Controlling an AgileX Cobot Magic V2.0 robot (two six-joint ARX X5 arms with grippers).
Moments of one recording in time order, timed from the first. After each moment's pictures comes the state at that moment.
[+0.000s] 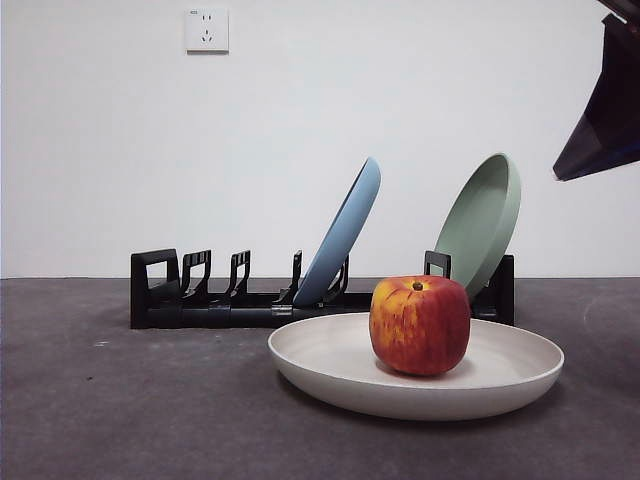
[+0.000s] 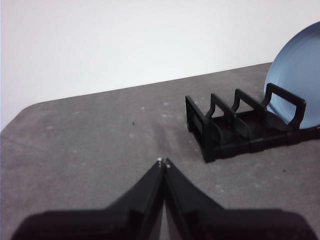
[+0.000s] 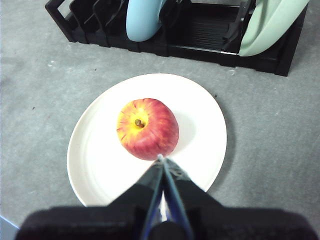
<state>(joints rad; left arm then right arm) -0.01 0.07 0.09 -0.10 0.08 0.12 0.54 0.74 0.53 -0.38 -0.05 0.19</state>
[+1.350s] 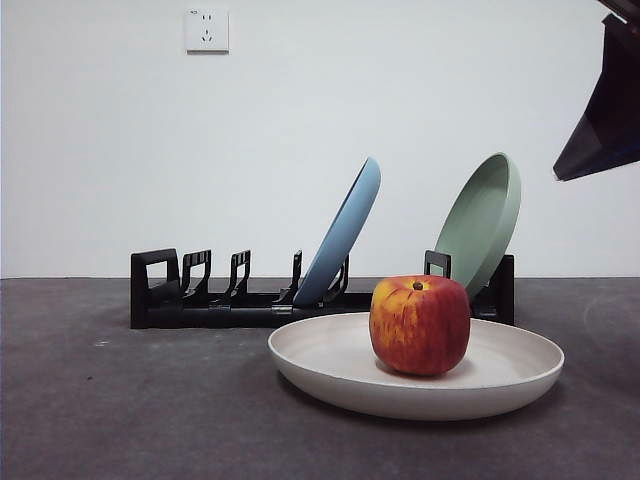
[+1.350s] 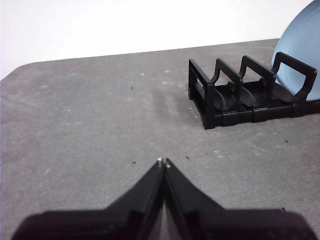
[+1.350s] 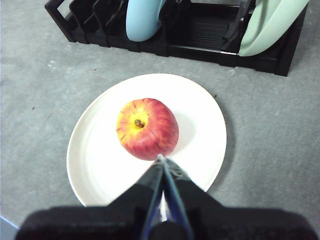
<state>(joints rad) 0.00 0.00 0.02 -0.18 0.06 0.06 0.54 0.74 0.53 -0.38 -0.05 0.19</state>
